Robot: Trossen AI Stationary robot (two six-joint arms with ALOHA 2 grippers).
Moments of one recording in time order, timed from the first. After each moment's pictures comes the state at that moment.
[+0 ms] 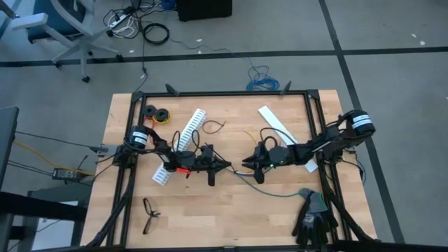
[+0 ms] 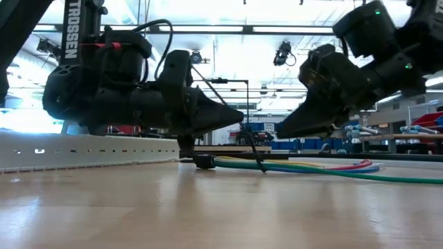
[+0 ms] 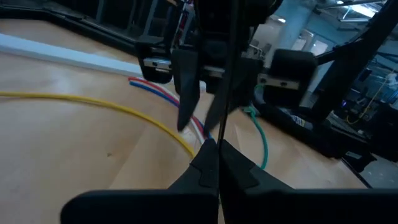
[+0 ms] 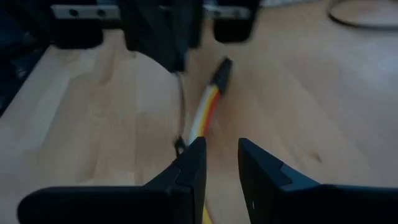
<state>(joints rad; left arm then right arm) -0.12 2.12 0.59 1.51 -0.16 -0.40 0.17 1.61 0.39 0.83 0.18 0.42</state>
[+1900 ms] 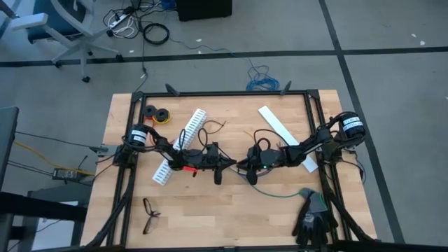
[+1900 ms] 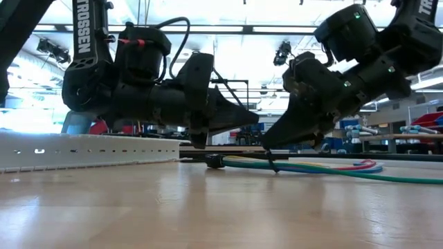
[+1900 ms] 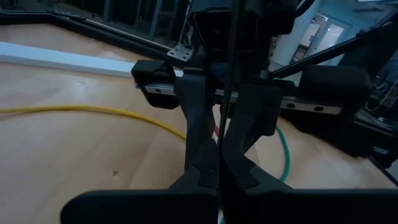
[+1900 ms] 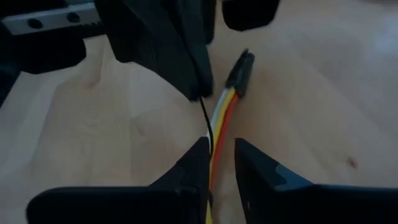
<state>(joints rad) -0.10 2.10 0.68 1.36 -0.16 -0.35 0.17 1.72 0.50 0.76 0.19 0.52</state>
